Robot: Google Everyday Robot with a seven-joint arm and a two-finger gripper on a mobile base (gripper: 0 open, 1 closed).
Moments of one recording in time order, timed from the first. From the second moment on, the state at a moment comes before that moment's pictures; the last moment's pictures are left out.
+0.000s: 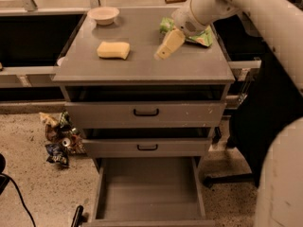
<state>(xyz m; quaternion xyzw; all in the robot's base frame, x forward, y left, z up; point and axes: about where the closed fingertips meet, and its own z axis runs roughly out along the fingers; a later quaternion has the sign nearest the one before) 0.734 -0.054 0.925 -0.56 0.72 0.09 0.39</state>
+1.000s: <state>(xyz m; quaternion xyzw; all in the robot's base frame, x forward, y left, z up) 0.819 0.028 0.884 -0.53 0.69 0.19 0.45</state>
